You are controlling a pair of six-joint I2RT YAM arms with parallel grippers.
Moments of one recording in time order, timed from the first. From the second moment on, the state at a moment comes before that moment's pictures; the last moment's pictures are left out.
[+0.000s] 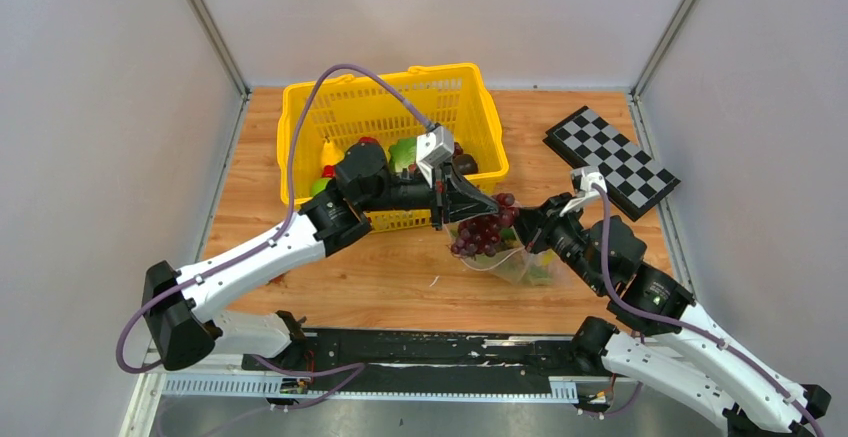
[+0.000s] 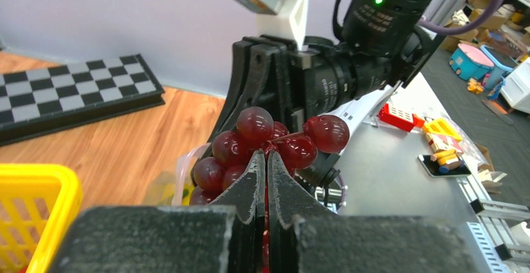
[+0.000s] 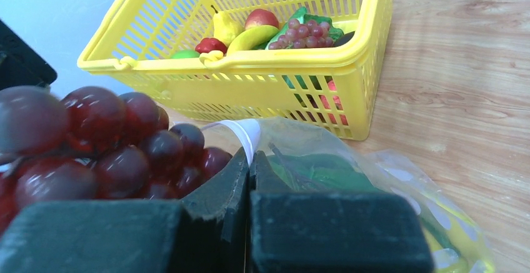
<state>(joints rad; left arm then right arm) -0.92 1.26 1.13 0.22 0.63 -0.31 0.88 0.55 0.76 -0.35 0.29 0.49</state>
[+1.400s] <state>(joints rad) -0.96 1.17 1.05 -0.15 0.43 -0.02 0.88 0.54 0.74 -0.34 0.32 0.54</state>
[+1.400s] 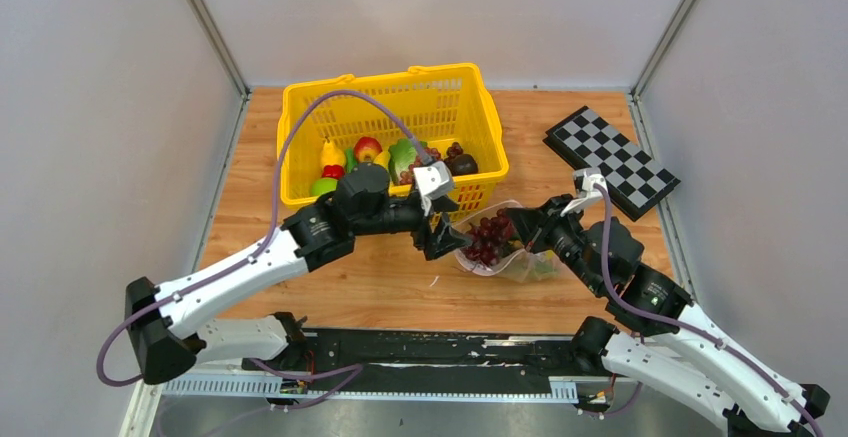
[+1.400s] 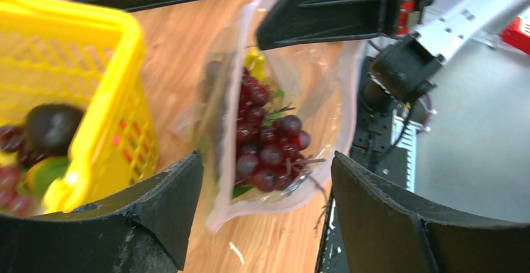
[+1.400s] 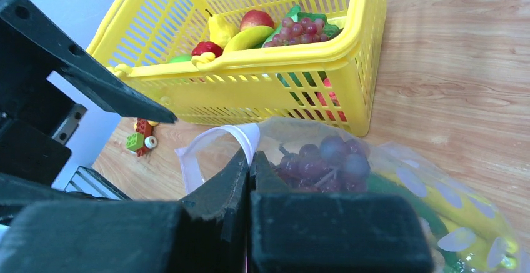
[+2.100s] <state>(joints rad) -0.96 1.01 0.77 -0.07 0.08 -0.67 0.88 0.56 0.74 -0.34 0.32 0.54</state>
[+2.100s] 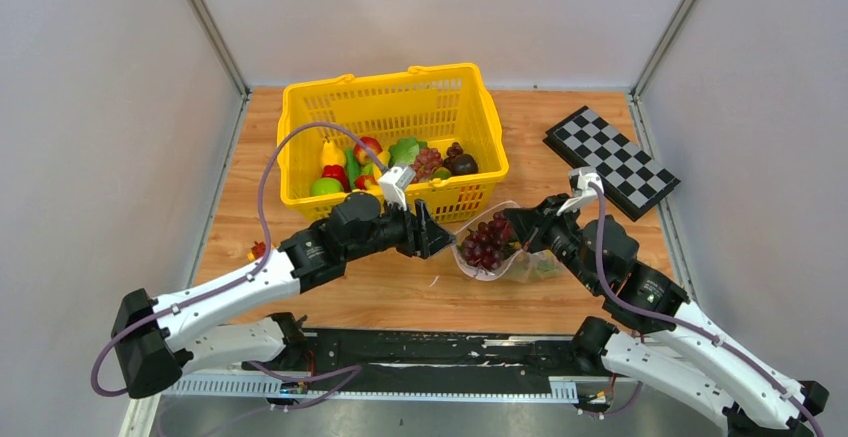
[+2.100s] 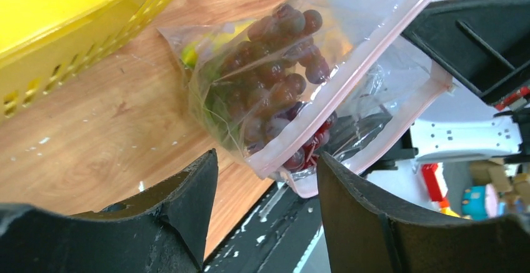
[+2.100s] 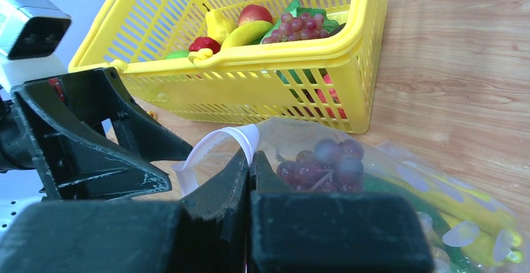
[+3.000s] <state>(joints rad) -1.03 1.18 1.14 -0.34 -0.06 -0.52 0.88 0.52 0.75 -0.33 0.35 0.51</state>
